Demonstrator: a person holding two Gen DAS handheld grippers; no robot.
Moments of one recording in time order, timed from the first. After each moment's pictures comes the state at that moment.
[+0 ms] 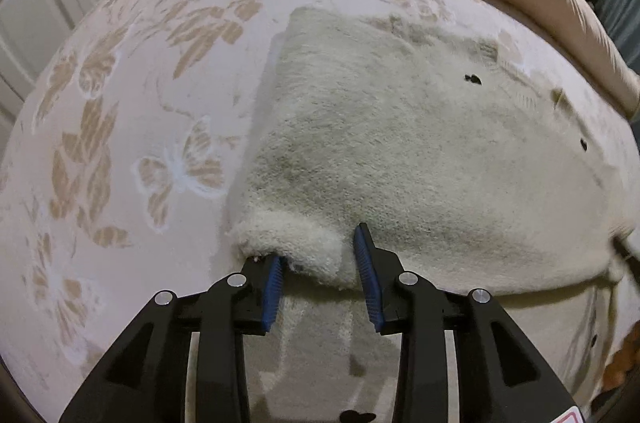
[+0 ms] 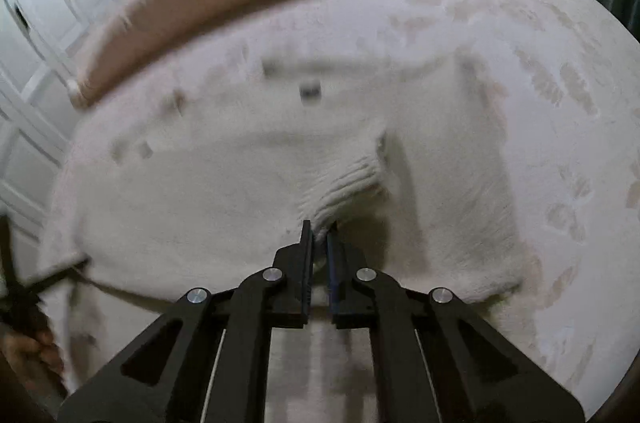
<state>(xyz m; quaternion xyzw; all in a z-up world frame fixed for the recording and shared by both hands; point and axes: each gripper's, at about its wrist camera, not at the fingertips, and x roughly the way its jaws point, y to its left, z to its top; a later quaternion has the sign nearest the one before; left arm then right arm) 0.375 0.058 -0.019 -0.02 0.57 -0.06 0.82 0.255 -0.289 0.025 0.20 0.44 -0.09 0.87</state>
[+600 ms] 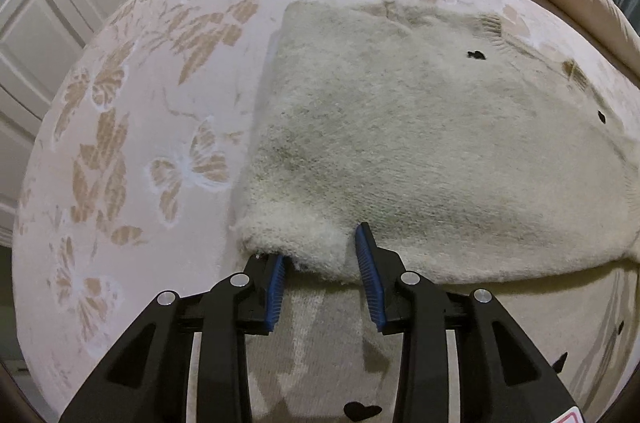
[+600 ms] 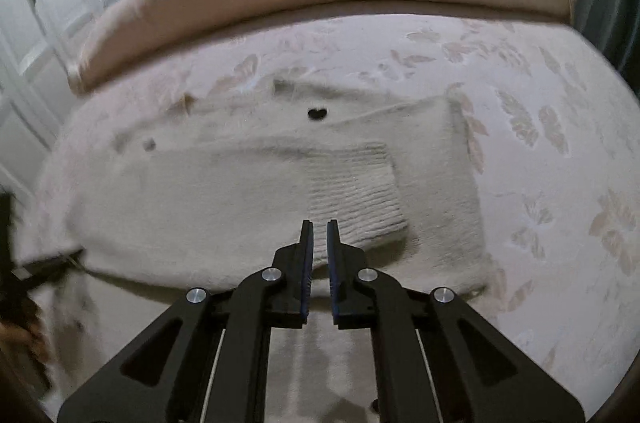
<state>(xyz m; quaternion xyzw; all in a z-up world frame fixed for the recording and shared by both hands) 0.366 0.046 -0.024 0.04 0.58 -0.03 0.82 0.264 -0.265 0.028 0.10 0.46 -0.12 0.87</state>
